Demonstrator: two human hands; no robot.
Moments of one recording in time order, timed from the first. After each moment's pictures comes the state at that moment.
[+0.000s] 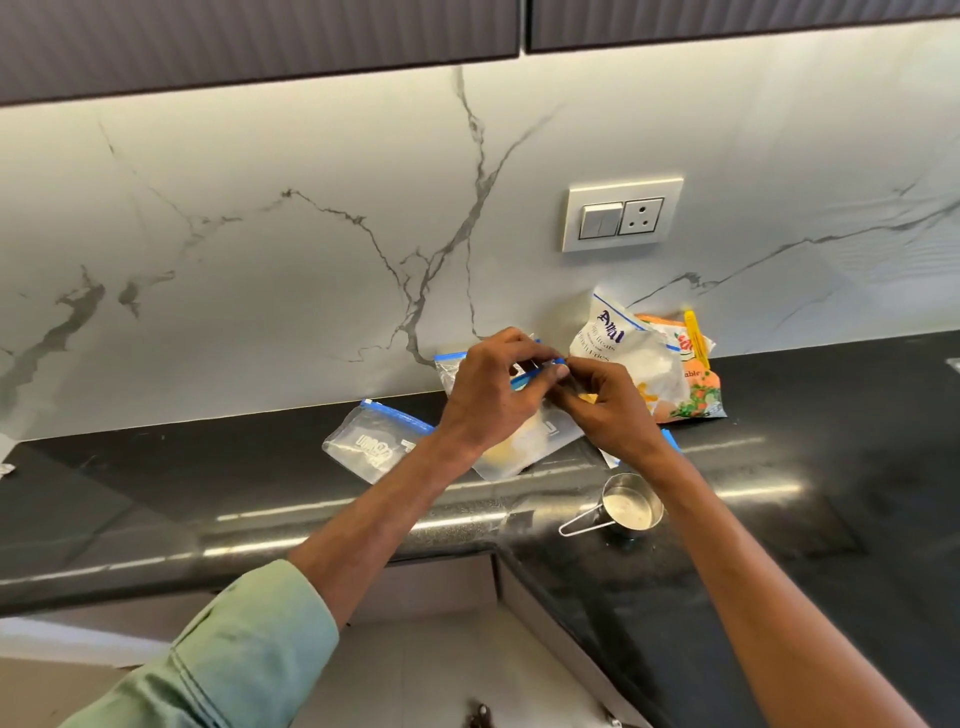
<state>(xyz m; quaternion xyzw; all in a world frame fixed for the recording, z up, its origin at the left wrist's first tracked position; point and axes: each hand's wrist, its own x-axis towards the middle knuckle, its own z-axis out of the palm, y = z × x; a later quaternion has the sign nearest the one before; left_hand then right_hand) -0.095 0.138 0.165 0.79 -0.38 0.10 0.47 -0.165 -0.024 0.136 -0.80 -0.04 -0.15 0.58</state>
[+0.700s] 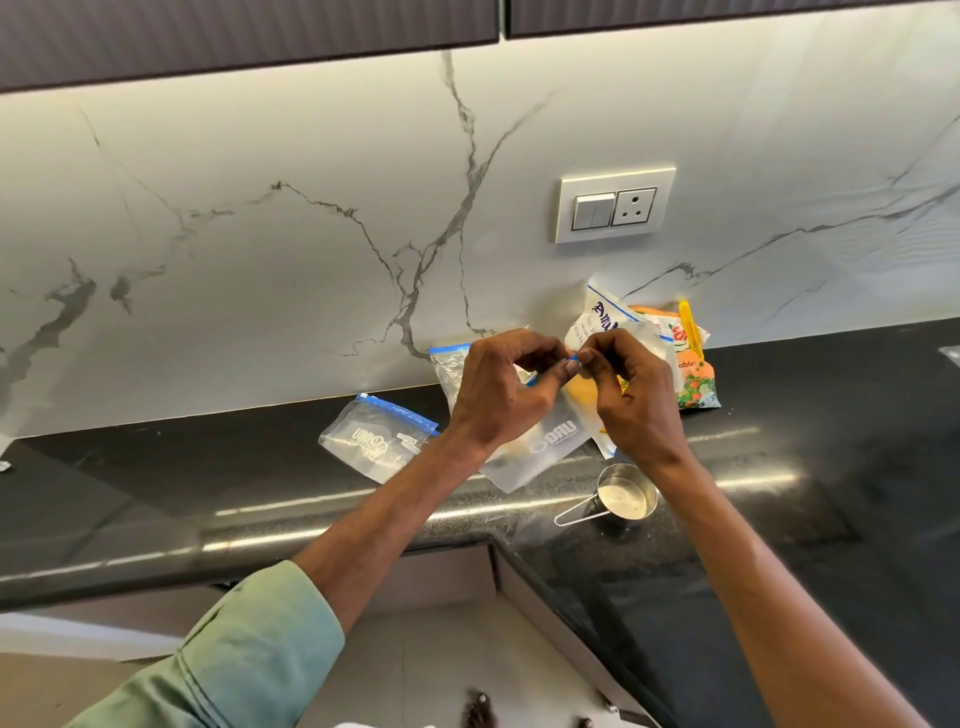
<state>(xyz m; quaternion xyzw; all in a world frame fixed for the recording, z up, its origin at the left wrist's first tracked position) -0.114 0.127 0.174 0.78 -0.36 0.09 0.50 -0.189 -0.029 0.148 -0.83 0.04 -0.30 0.46</state>
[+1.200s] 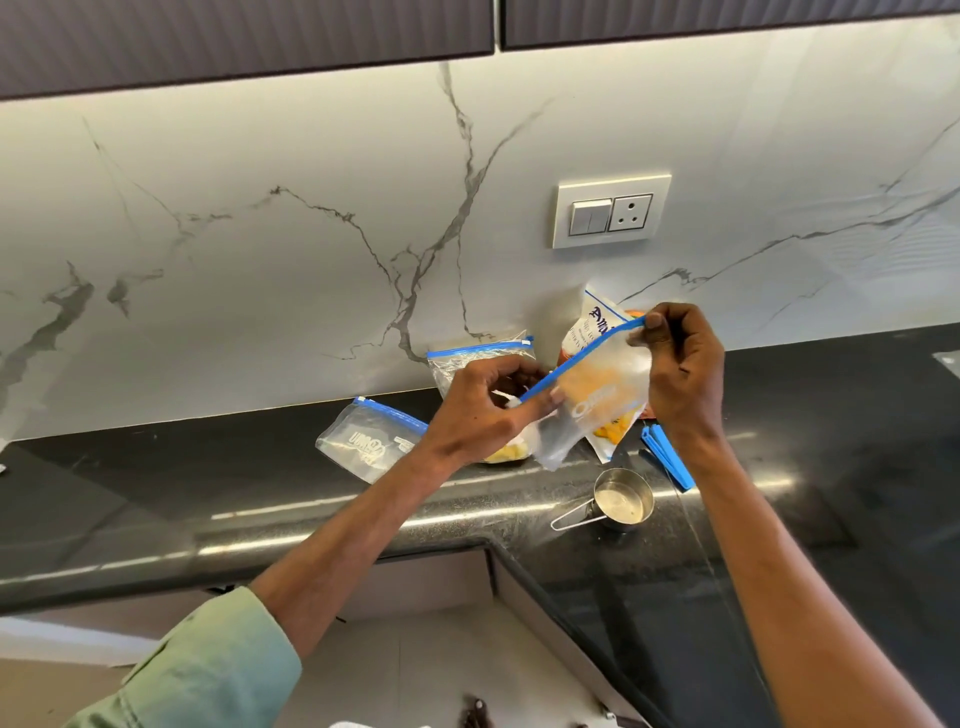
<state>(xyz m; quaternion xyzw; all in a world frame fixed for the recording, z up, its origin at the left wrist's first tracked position) -0.118 0.154 0.170 0.76 -0.33 -0.11 0.55 -0.182 -0.067 0.159 -0.72 0.12 -0.38 0.57</state>
